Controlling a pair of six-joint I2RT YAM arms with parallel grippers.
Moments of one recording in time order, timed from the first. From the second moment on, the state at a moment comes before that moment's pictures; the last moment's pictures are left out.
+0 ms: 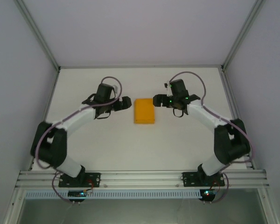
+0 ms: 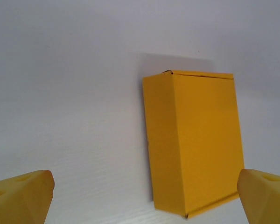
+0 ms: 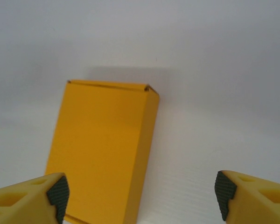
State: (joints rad) left arm -0.45 1.60 1.05 -0.27 0.21 -0.58; right arm 0.40 1.62 1.10 -0.34 -0.18 0.35
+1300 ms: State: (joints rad) left arm -0.46 2.09 1.24 0.16 0.53 -0.80; right arm 0.36 1.95 1.21 -0.18 -0.41 0.46
